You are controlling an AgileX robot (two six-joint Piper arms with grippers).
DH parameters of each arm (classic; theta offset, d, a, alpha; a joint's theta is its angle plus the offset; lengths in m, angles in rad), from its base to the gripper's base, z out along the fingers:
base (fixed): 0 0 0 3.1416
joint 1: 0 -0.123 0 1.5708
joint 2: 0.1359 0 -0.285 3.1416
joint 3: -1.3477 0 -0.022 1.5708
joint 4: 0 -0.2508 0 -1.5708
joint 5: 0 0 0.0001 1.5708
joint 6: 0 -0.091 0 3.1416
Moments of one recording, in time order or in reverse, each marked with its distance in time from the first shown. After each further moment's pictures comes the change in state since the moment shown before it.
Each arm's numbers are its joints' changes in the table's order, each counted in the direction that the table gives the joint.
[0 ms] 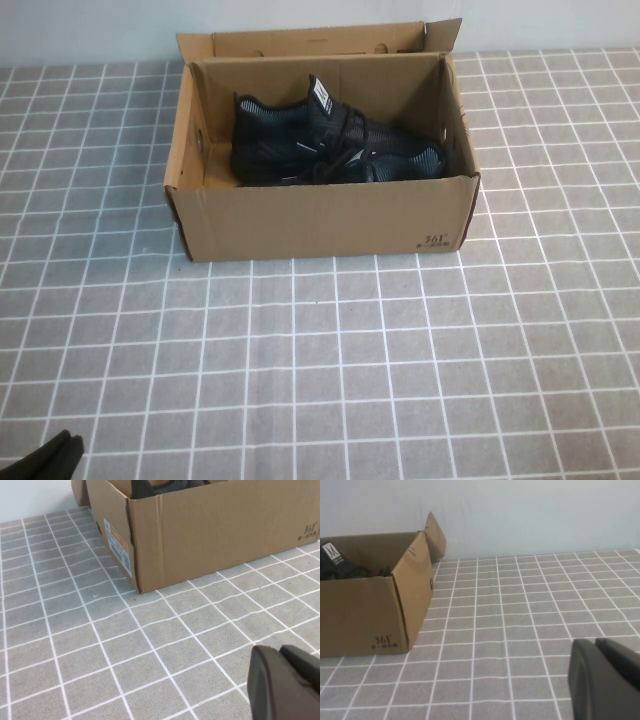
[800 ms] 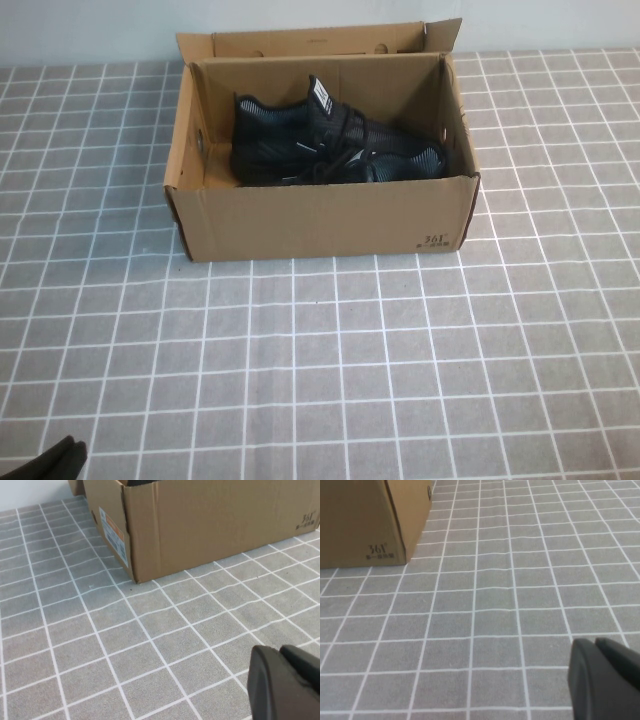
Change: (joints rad) right arm 0.000 0.000 -0.056 -0.010 -0.160 0.012; left arm 0.000 0.000 0.000 0.000 -0.027 0.000
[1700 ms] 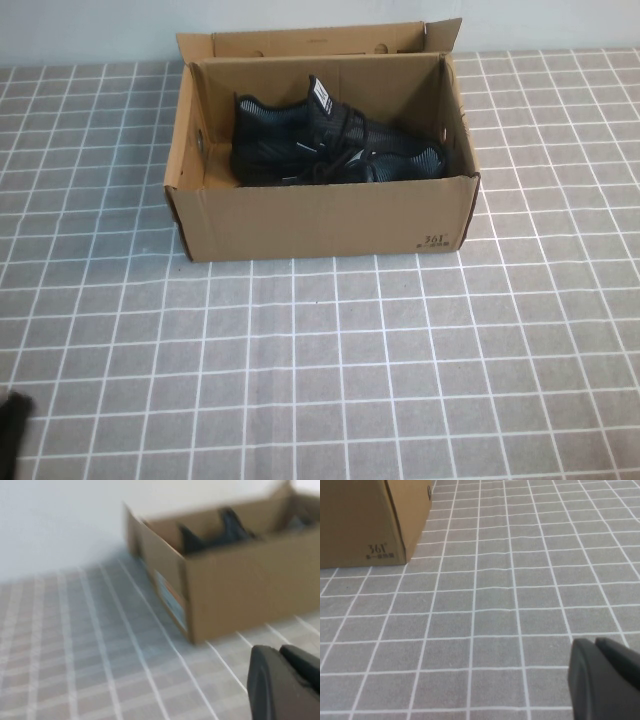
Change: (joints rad) right arm 0.000 0.000 0.000 0.002 -0.002 0.000; left arm -0.077 0.000 -0.002 -0.047 0.177 0.015
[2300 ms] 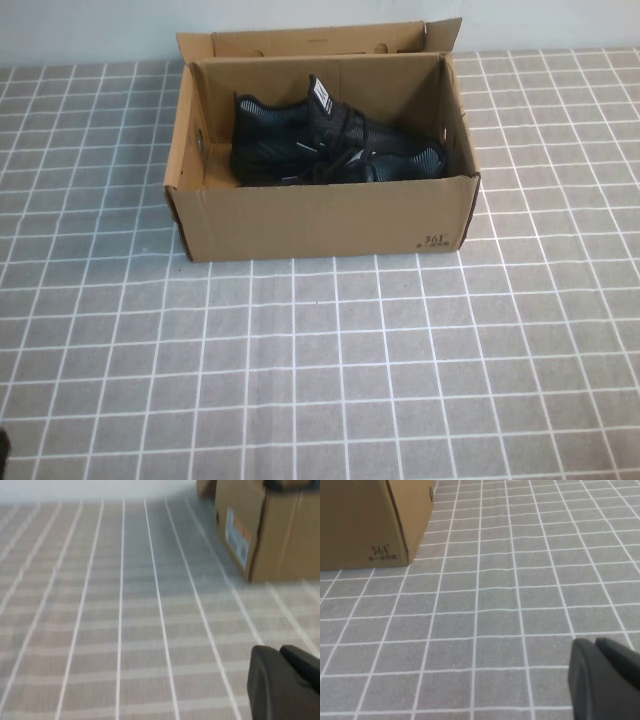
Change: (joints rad) right arm 0.000 0.000 0.000 -0.012 0.000 0.000; left arm -0.234 -0.055 0.000 -0.032 -0.197 0.128
